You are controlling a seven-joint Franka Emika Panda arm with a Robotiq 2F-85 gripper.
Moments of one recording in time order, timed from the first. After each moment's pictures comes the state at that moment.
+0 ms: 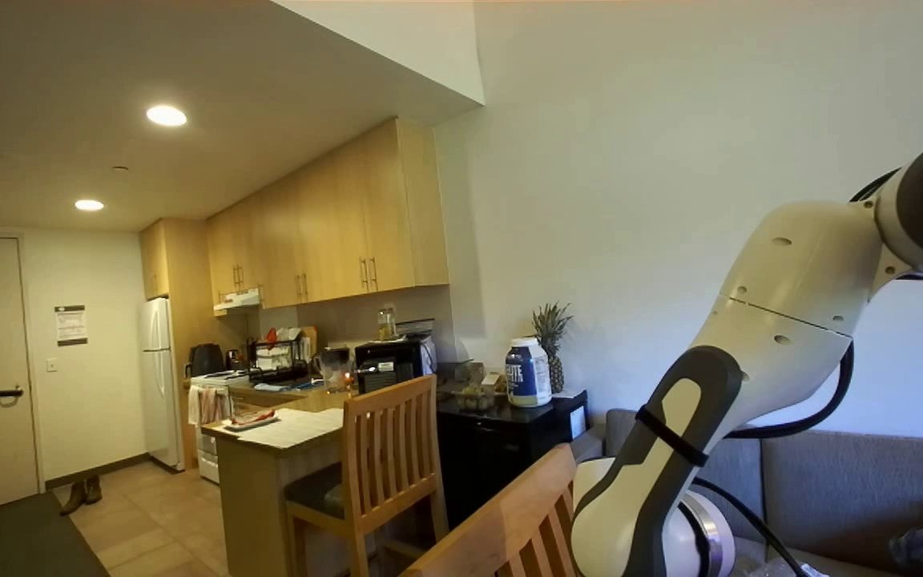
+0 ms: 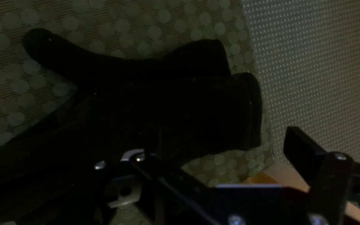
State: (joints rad) arm -0.01 0.74 0.12 -1.94 0.47 2.52 -0.07
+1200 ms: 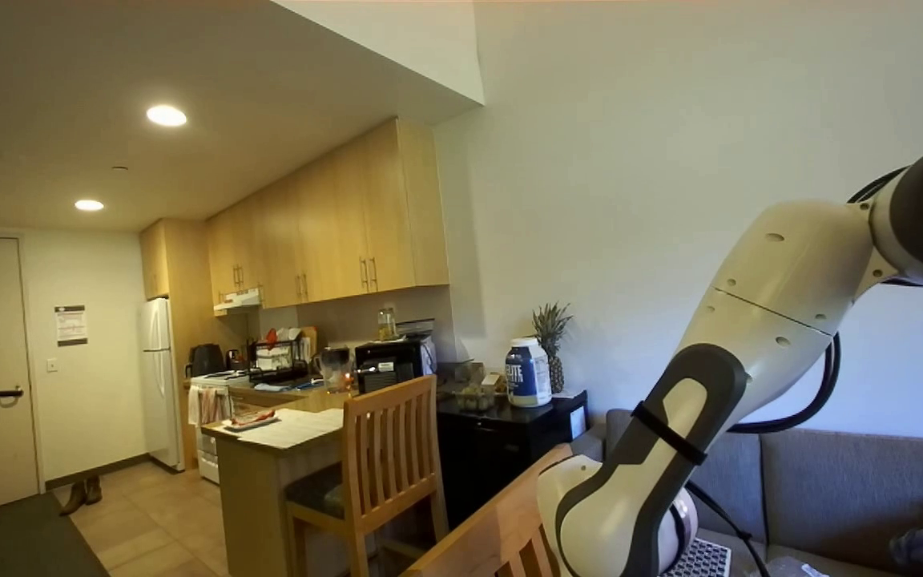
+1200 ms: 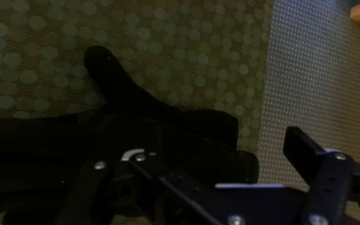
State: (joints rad) arm -0.01 0.76 0.12 -1.83 0.20 2.19 -0.27
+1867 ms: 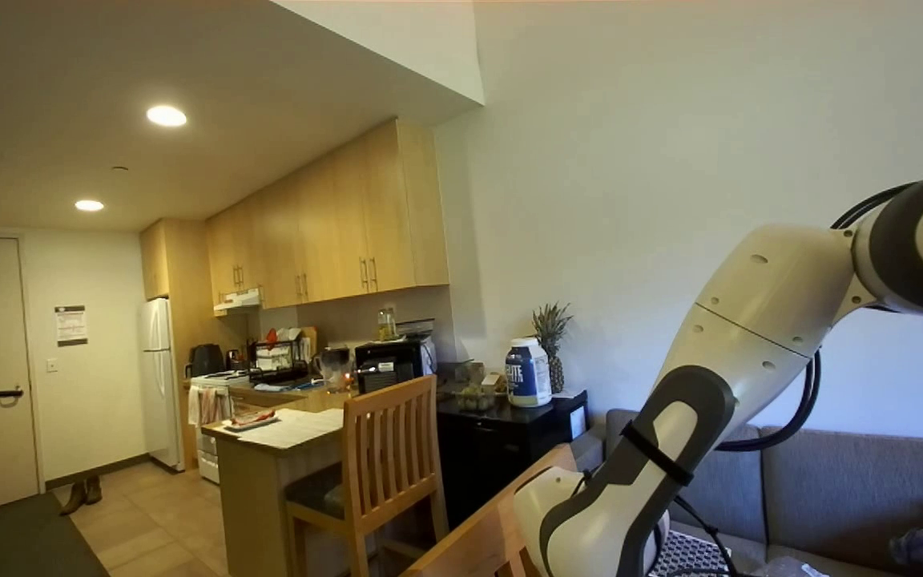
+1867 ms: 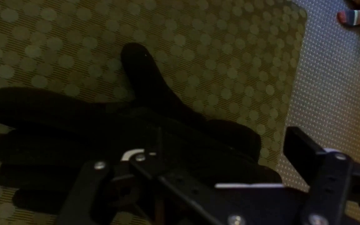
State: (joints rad) arm -0.01 0.85 0.12 -1.69 0.06 2.06 -0.32
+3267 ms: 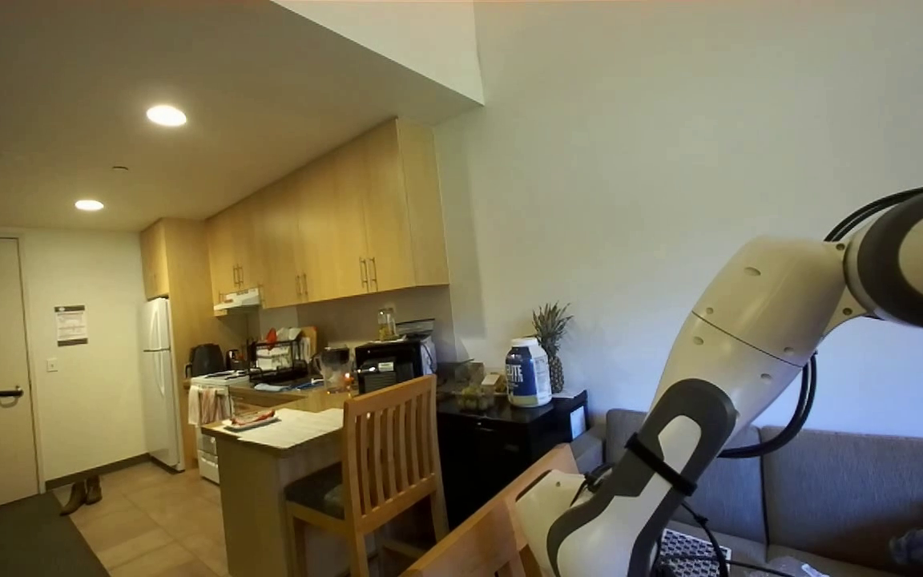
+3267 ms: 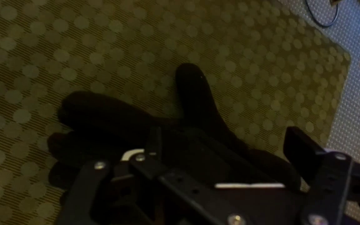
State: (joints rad) arm -0.02 0.88 0.09 -1.65 -0.06 2.01 -0.44
